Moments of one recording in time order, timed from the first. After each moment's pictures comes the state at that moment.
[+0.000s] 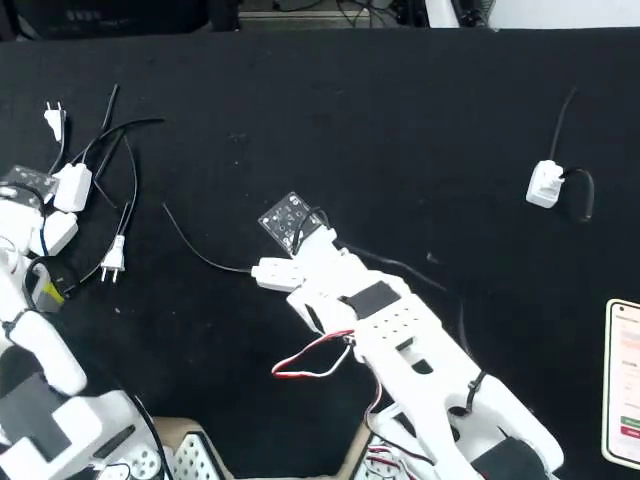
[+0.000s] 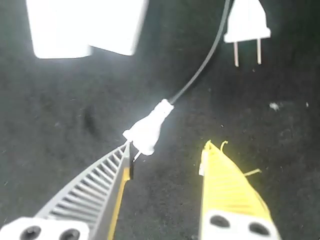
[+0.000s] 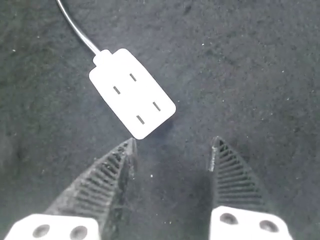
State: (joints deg) left arm -48.8 -10.3 27.7 65.4 -63.6; right arm -29.4 -32.8 66.5 36.8 14.0
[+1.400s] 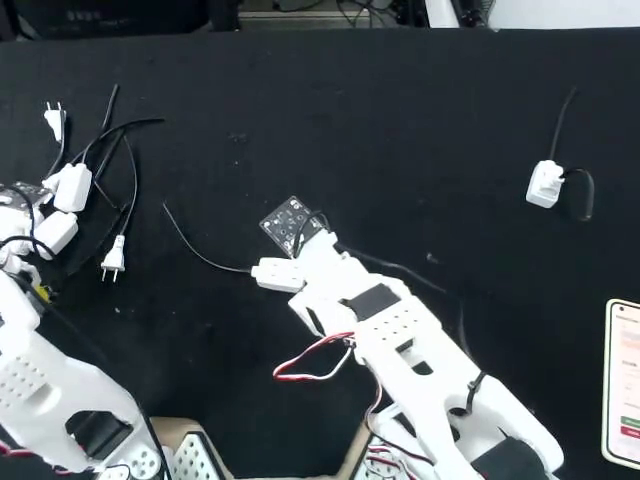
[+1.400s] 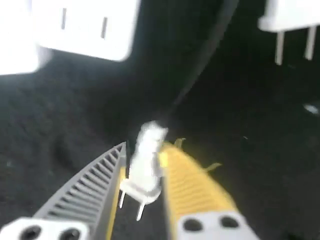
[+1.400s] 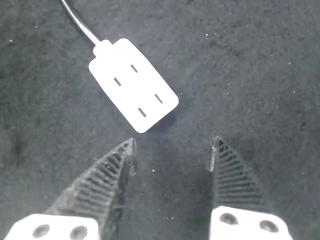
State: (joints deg) left arm -52.0 18.3 5.7 74.7 -65.9; right arm -29.4 -32.8 67.6 36.8 14.0
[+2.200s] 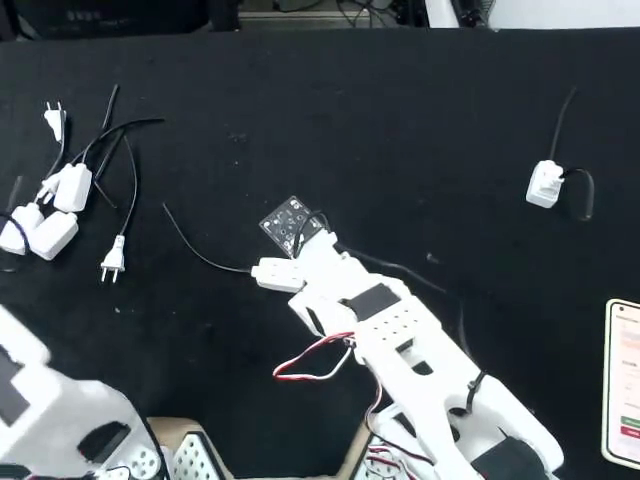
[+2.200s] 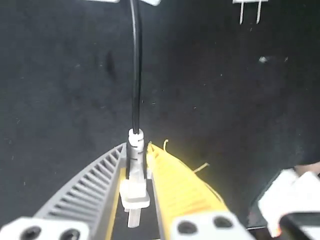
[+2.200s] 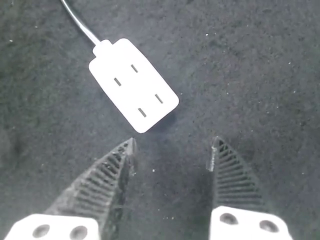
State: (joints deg) left arm -55.5 -1.8 -9.4 99.9 -60.4; right arm -29.4 -32.8 67.6 36.8 14.0
